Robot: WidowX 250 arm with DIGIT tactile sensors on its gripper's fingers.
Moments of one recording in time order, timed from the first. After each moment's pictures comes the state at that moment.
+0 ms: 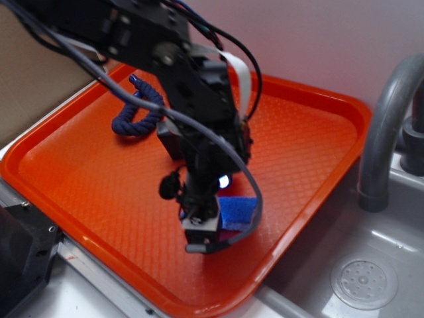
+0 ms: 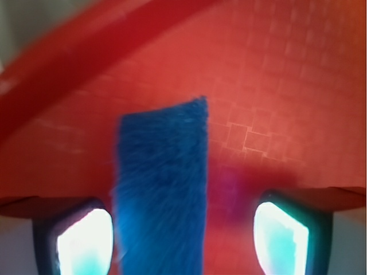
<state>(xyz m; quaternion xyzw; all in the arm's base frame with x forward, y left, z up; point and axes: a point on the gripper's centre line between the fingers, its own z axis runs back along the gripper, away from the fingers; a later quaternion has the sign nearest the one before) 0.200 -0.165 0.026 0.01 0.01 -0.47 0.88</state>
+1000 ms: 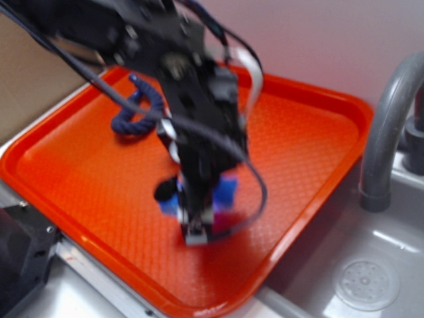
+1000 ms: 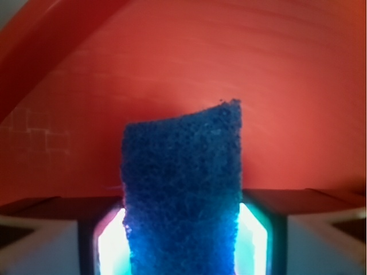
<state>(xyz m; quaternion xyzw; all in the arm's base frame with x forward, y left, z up) 0.190 -0.157 0.068 0.09 0.03 -0.35 0.93</state>
